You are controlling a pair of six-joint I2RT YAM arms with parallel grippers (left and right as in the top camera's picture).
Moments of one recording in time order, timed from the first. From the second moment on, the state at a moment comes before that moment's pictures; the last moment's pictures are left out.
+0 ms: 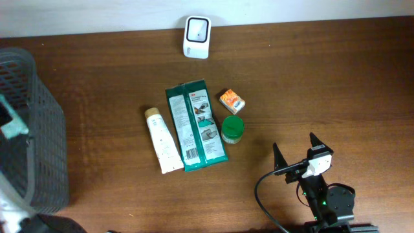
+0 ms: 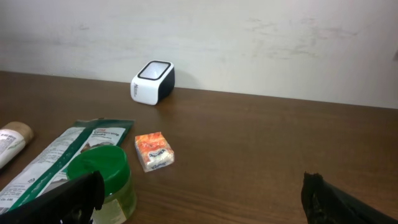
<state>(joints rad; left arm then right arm) 0.74 1.59 1.60 -0.85 0.23 0.18 0.05 0.01 0.01 -0.06 -0.17 0.00</state>
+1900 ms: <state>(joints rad) 0.04 2.04 1.61 -1.01 -0.43 0.04 0.05 0.01 0.01 -0.06 -0.17 0.00</state>
